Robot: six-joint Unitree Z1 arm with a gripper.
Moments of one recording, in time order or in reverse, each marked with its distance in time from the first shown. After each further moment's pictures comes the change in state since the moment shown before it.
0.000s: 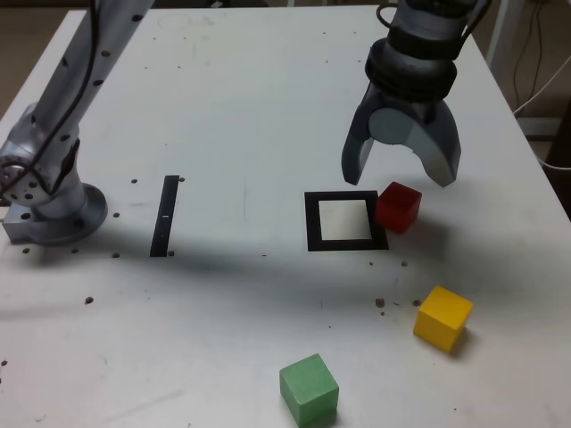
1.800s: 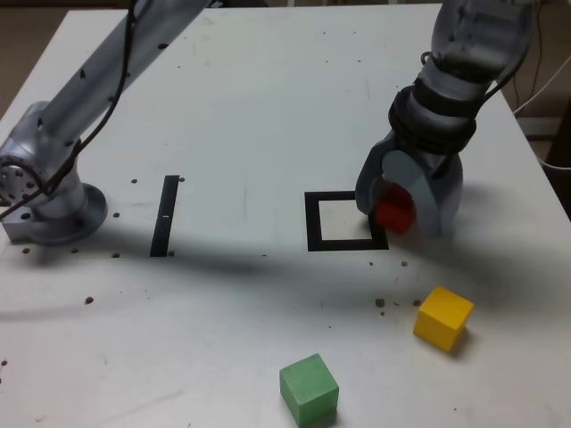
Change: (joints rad) arm -0.043 0.144 -0.067 -0.028 0.049 0.212
